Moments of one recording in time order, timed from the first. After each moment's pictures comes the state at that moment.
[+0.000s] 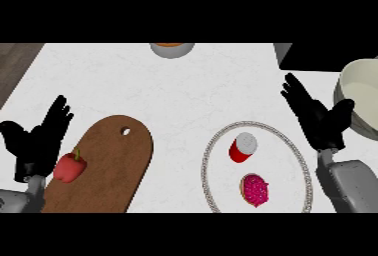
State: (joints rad) left arm -0.10 0.53 -0.20 -1.48 0.38 0.37 0.15; right arm -0.29 -0.33 0.13 -1.40 -0.24 -0.06 0.14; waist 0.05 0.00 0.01
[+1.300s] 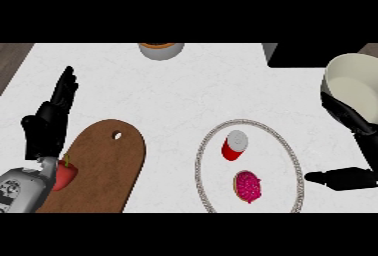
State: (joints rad) left arm -0.25 0.51 -0.25 -1.54 0.14 0.42 0.12; right arm -0.04 -0.55 0.03 -1.63 -0.04 0.12 -0.21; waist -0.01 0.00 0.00
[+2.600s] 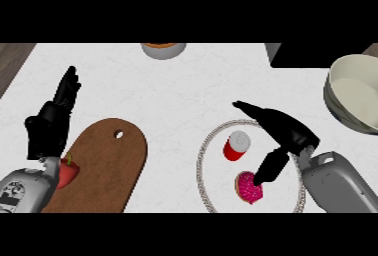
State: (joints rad) left arm -0.23 0.43 -0.17 -1.56 0.05 0.34 0.14; right arm -0.40 -0.40 0.39 -1.57 0.27 0.41 0.47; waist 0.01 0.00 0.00
